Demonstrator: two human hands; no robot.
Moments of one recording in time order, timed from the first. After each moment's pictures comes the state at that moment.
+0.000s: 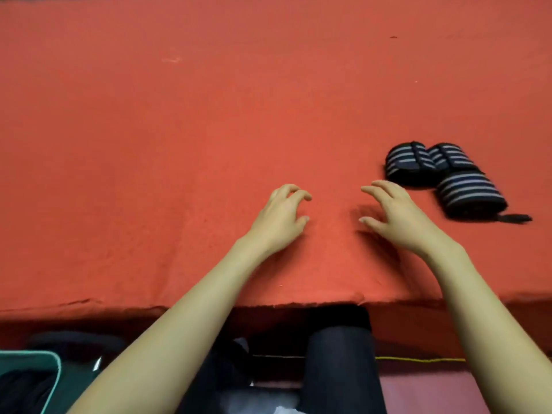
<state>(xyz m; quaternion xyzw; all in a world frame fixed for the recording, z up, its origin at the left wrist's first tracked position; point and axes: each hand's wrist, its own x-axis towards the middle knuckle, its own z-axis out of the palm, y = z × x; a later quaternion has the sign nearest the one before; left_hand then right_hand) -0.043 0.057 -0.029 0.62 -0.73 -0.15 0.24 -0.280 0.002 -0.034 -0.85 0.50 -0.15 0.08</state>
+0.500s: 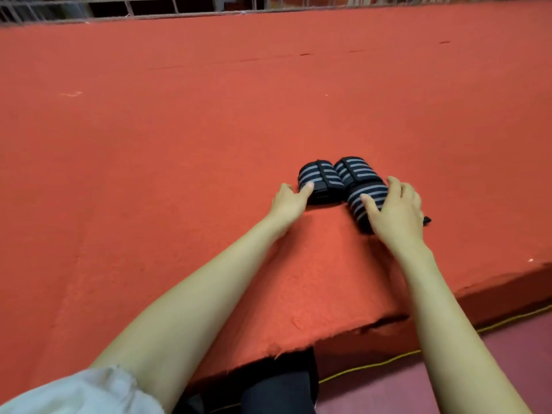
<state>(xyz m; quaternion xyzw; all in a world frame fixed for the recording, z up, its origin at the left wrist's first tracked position) -0.213 -0.077 -0.022 0.64 -0.57 -0.40 0.31 -0.397 -0.037 -0.034 -0.57 0.77 -0.29 0.03</state>
